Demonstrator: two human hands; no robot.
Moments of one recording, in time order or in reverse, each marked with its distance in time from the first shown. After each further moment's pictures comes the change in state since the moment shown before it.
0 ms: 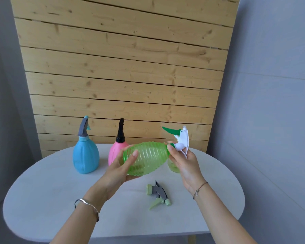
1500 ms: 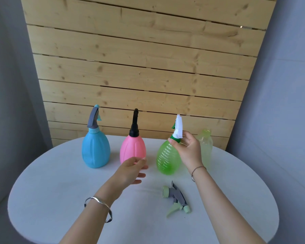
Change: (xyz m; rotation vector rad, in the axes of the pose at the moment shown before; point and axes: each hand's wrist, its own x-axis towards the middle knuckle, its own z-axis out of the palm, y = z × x) left_hand 0.025 -0.013 -0.021 0.381 0.234 -0.259; right_hand 0.084 0.054 0.024 -0.423 0.103 -0.200
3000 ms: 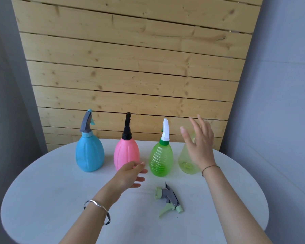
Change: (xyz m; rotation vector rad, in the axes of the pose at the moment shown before) left_hand -0.001 0.001 0.015 0.008 -0.031 0.003; right_hand 0.007 -0.022 -0.053 -0.607 0.073 -0.252
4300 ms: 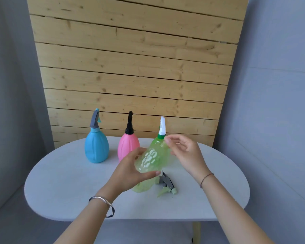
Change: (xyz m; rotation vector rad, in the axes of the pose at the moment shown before) left_hand -0.052 -0.008 -0.001 0.406 0.105 0.577; right_hand -0.074 -0.071 -0.047 0.607 -0.270 0.159
